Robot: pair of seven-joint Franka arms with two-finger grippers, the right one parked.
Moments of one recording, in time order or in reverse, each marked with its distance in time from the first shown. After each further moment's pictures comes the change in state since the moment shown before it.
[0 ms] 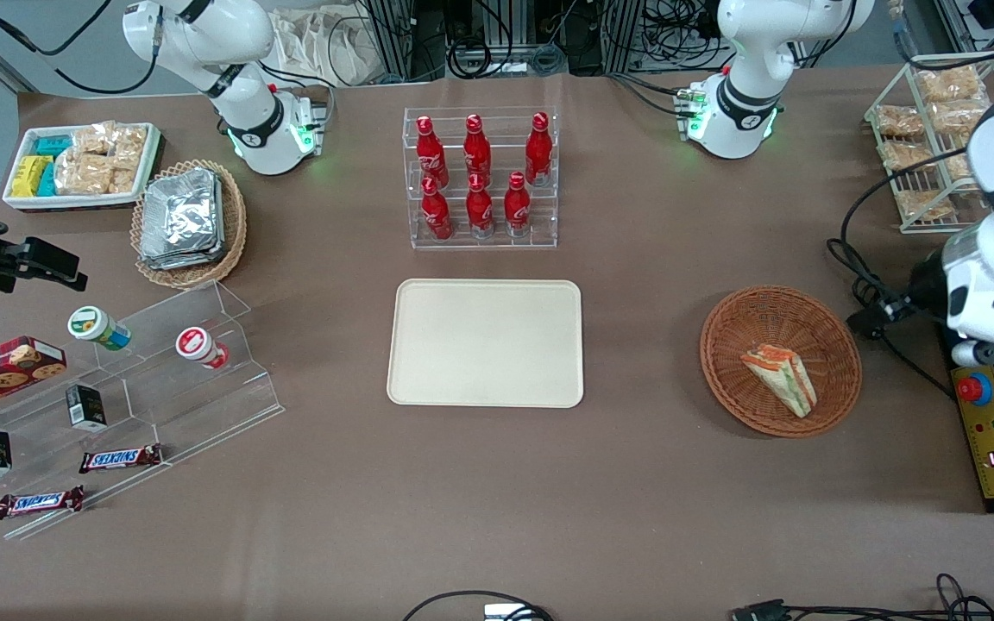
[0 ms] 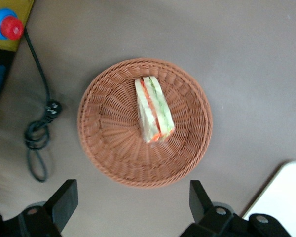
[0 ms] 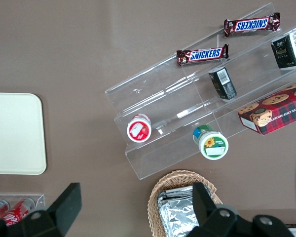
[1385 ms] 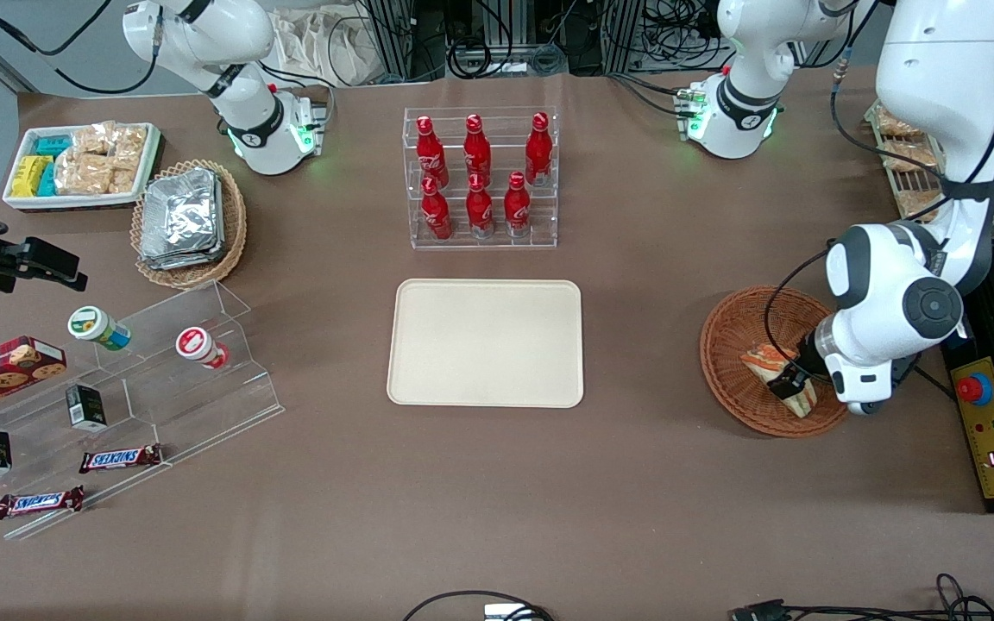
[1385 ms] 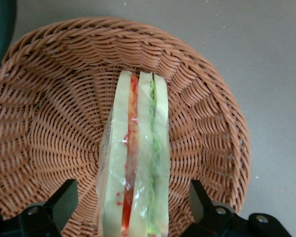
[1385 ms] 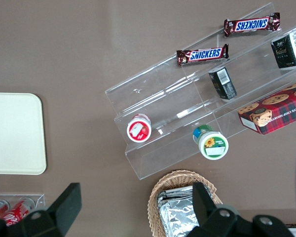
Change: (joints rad) arm -0.026 0.273 -0.015 -0.198 -0.002 0.456 -0.352
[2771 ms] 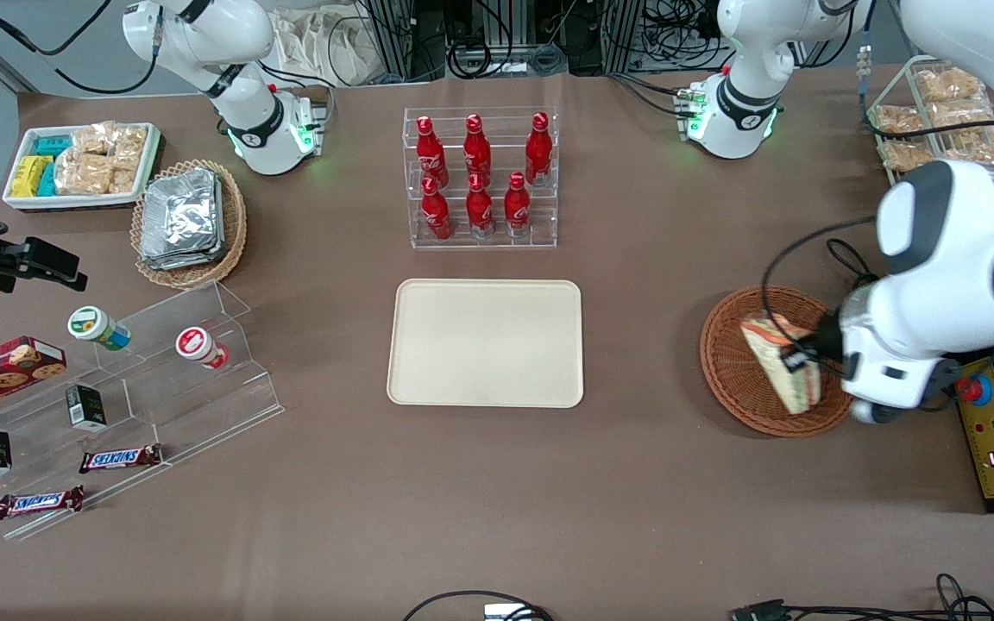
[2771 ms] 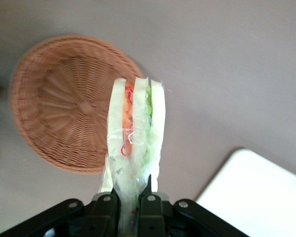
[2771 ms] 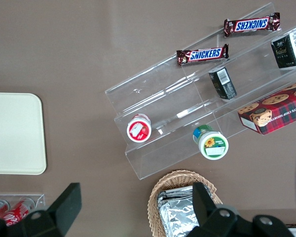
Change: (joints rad) arm -0.017 -0.043 -0.195 0.533 0.000 -0.629 0.201
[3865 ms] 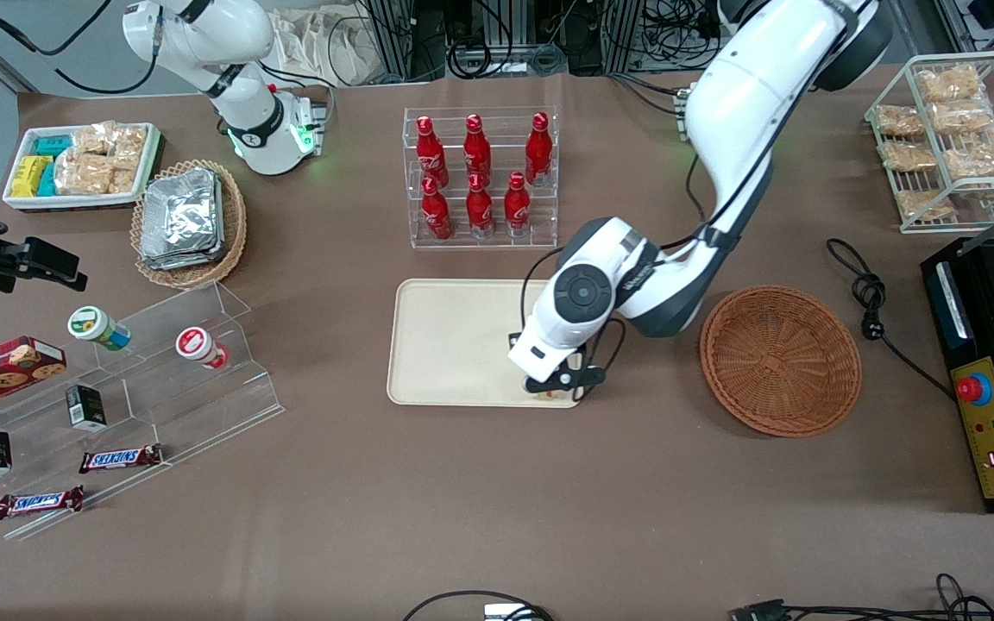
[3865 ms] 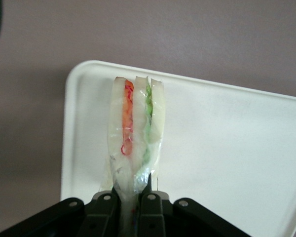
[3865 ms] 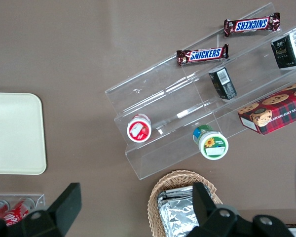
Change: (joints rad) arm -0.364 0.392 -0.136 0.018 0.122 0.414 -0.194
